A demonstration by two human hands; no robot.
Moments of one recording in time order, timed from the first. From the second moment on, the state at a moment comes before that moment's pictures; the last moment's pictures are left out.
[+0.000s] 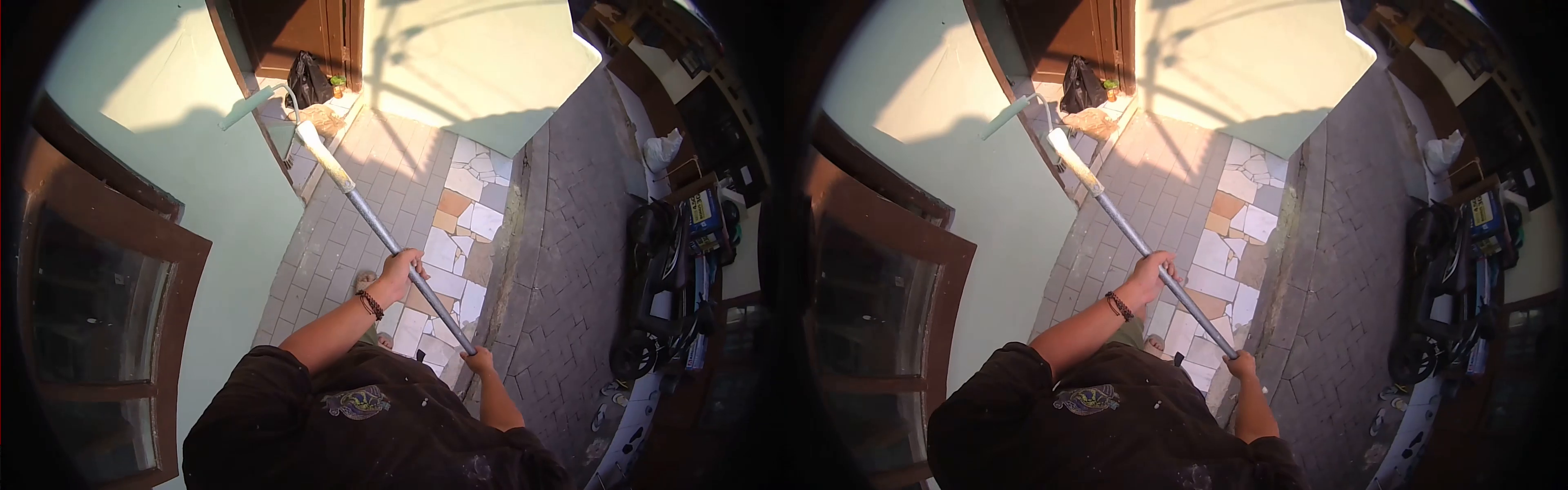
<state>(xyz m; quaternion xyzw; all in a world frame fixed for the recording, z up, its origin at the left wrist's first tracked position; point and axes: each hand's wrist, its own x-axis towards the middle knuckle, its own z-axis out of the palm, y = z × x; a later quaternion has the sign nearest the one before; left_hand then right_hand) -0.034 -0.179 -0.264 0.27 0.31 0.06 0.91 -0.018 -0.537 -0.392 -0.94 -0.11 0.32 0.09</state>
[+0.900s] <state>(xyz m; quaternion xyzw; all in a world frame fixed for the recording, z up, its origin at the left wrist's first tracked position) 0.393 0.207 -0.370 0.15 0.47 0.29 0.82 0.532 0.014 -0.232 -0.75 -0.48 0.45 0.11</state>
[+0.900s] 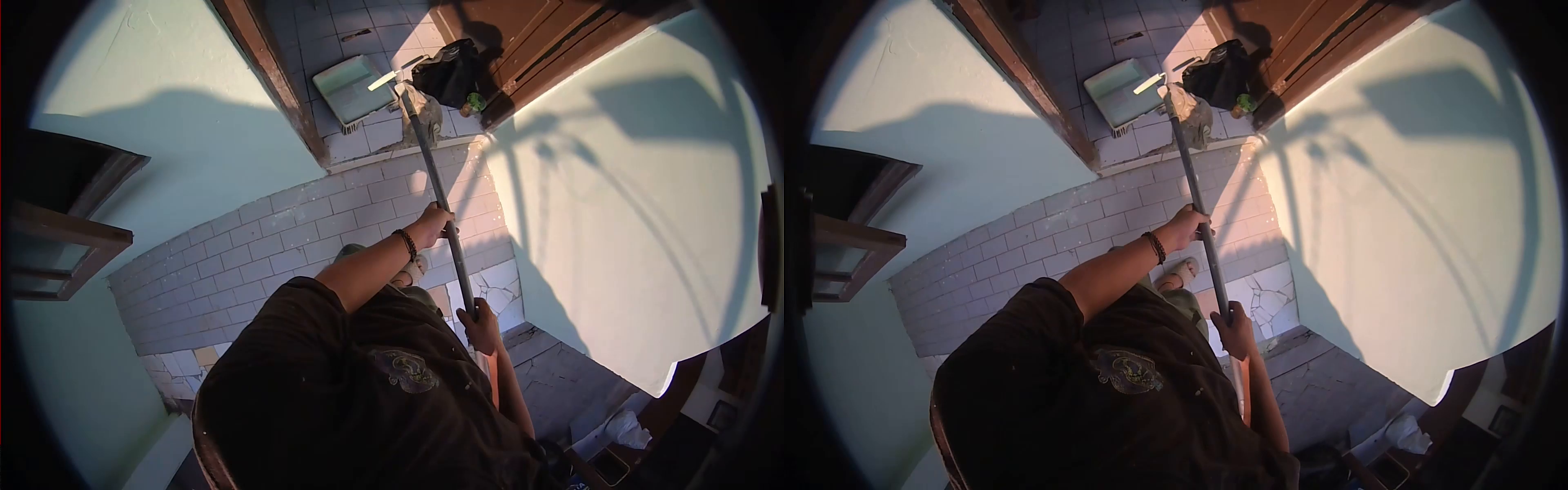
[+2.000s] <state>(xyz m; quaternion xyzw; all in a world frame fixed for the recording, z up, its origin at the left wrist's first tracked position) 0.337 0.623 -0.554 0.11 0.75 0.36 0.54 0.536 0.487 -0.302 -0.58 -0.70 0.41 -0.06</state>
